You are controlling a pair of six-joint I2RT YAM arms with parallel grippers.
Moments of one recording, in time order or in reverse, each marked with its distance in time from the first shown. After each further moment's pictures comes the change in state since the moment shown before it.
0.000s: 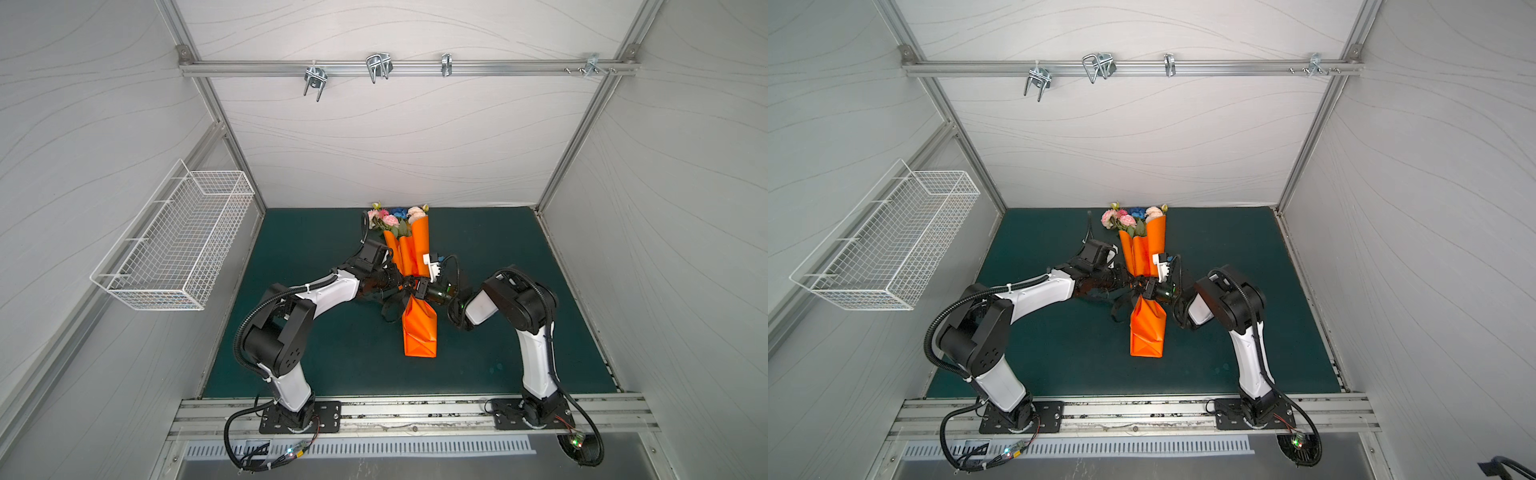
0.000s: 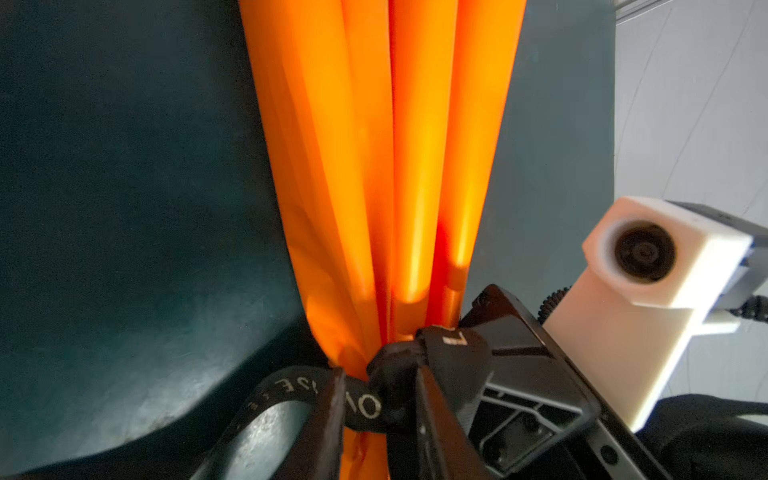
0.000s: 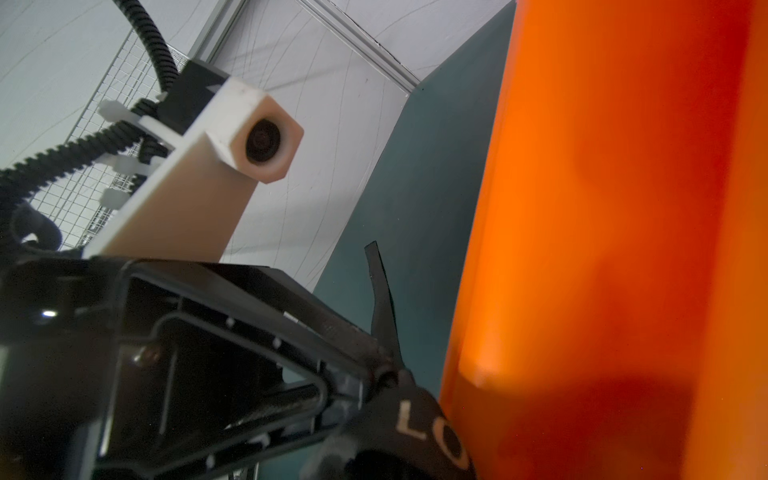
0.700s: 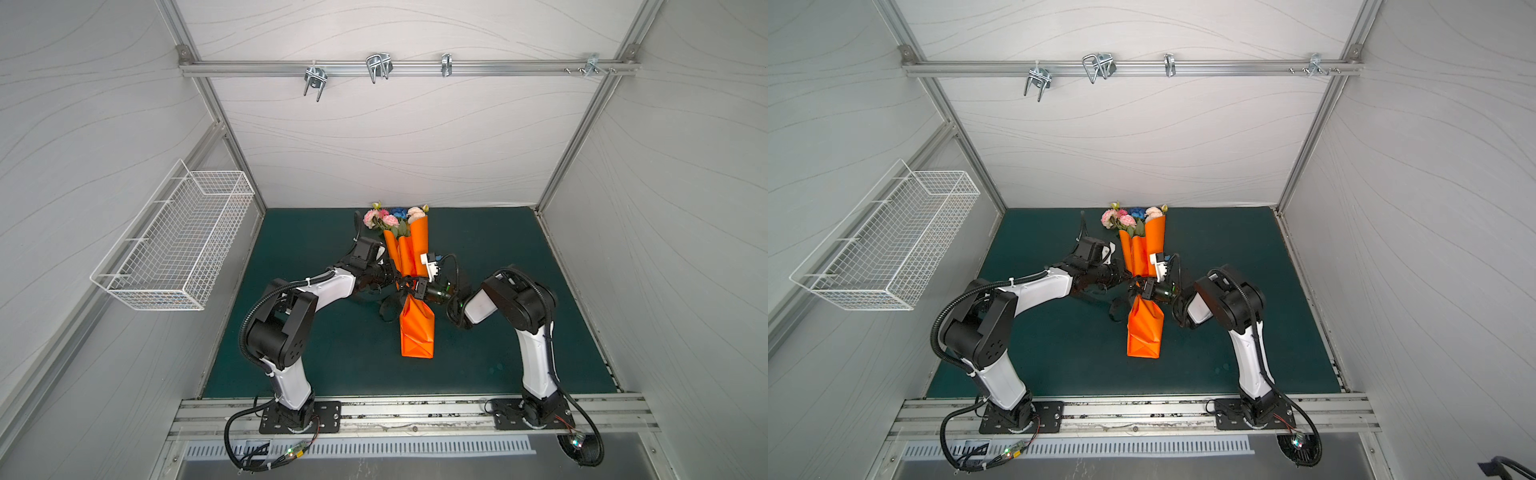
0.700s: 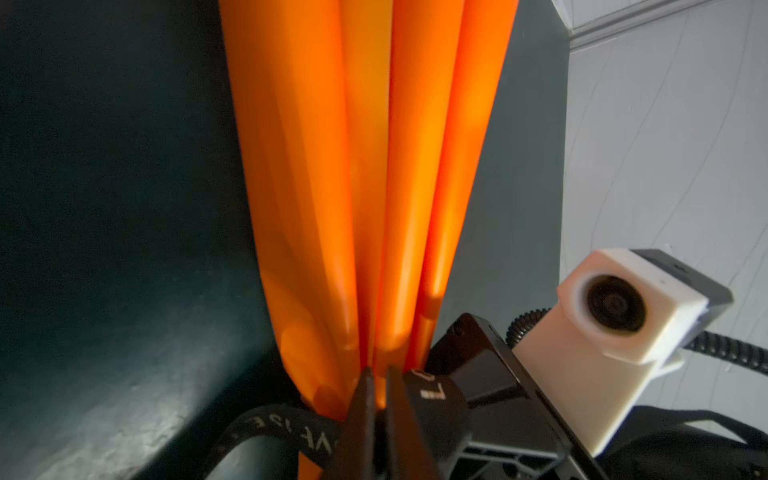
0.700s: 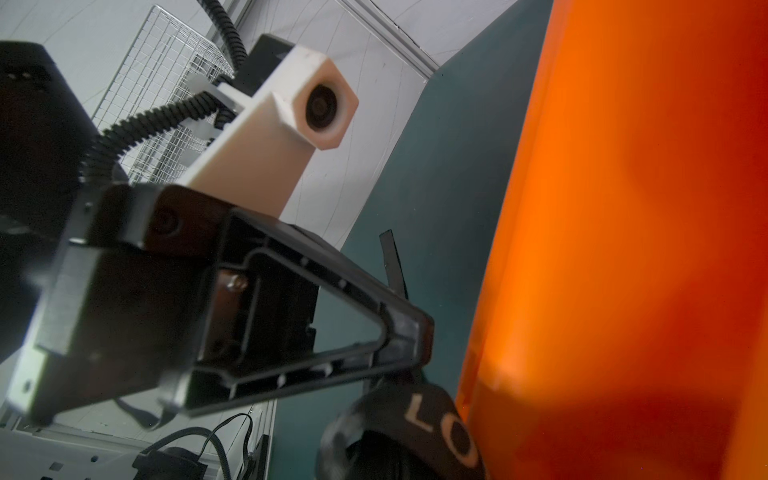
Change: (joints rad) left arm 0.053 0.038 -0.005 0.092 0.127 -0.046; right arm 0.000 0.006 0.020 0.002 -0.060 -0.003
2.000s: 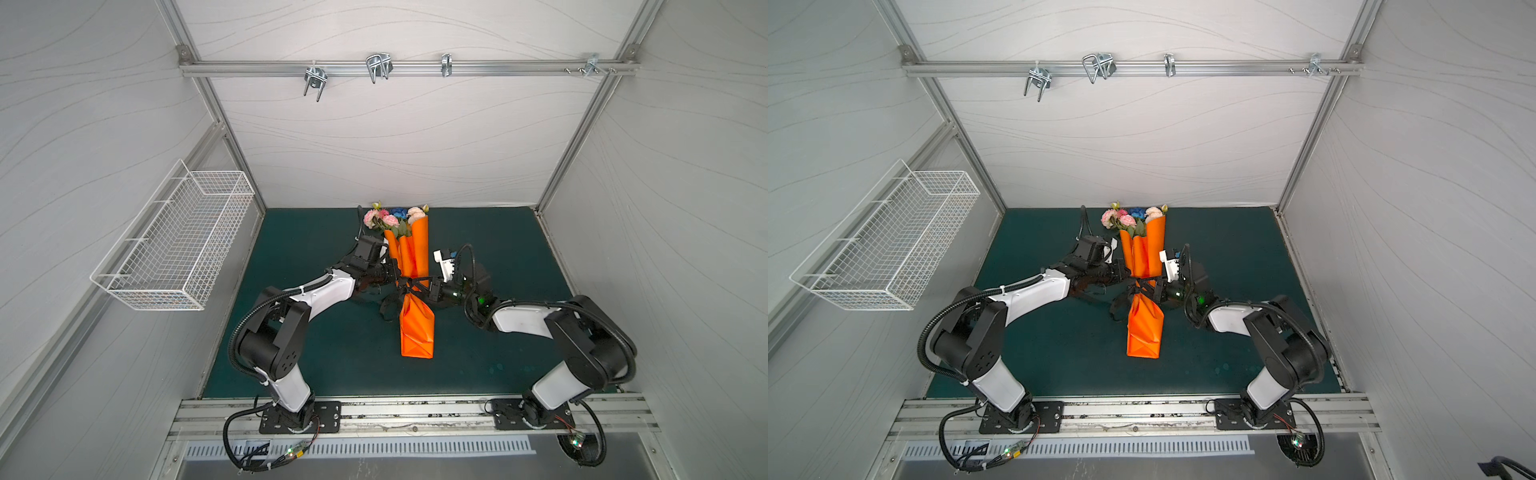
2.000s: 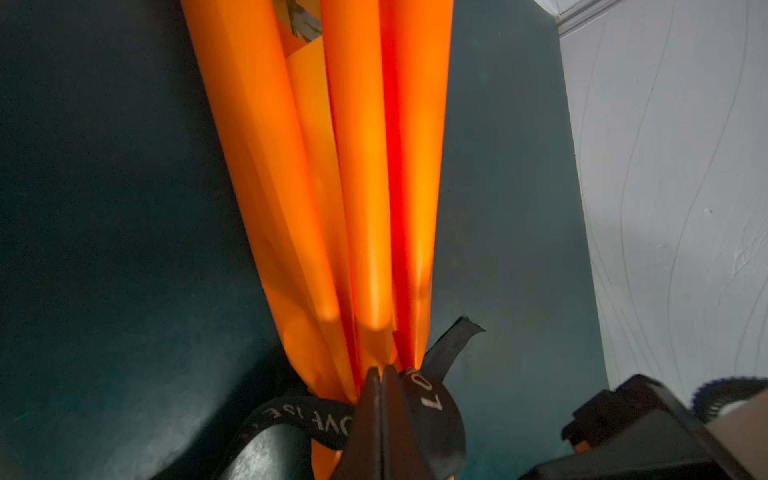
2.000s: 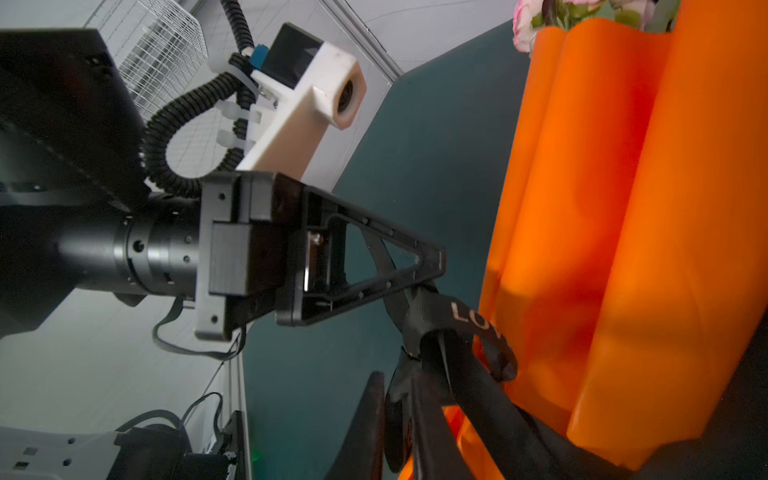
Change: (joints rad) left arm -0.053 -0.082 0.006 -0.057 -0.122 0.155; right arm -0.001 -0.555 -0.108 -0.645 0.139 -0.268
